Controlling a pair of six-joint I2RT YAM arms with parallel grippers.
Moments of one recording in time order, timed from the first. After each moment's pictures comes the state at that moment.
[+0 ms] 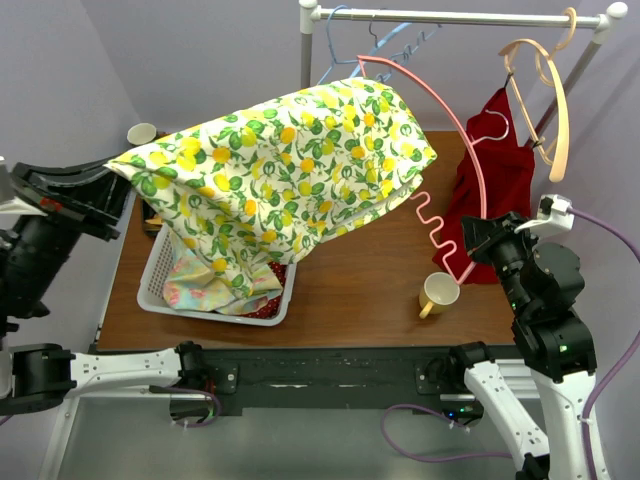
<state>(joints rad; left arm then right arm) -1.23 0.79 1.83 -0.59 -0.67 0.15 0.20 0.54 1.07 -0.65 0.12 0.55</state>
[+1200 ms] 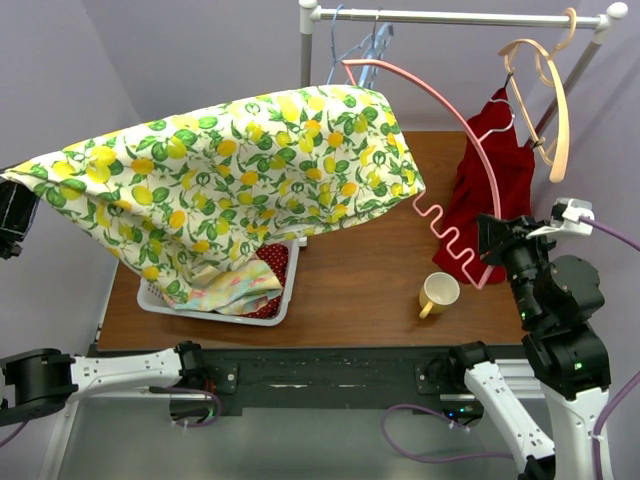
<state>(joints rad) -1.17 0.80 2.19 -0.87 -0.63 0.05 0.22 0.52 1.14 -0.66 0.22 0.38</state>
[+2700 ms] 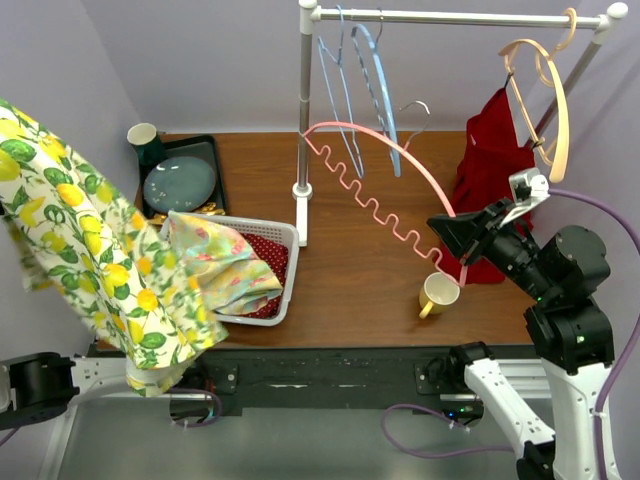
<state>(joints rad) -1.13 0.83 1.97 -0.15 -0.40 0.10 0.19 0.66 1.27 -0.64 -0.46 0.34</state>
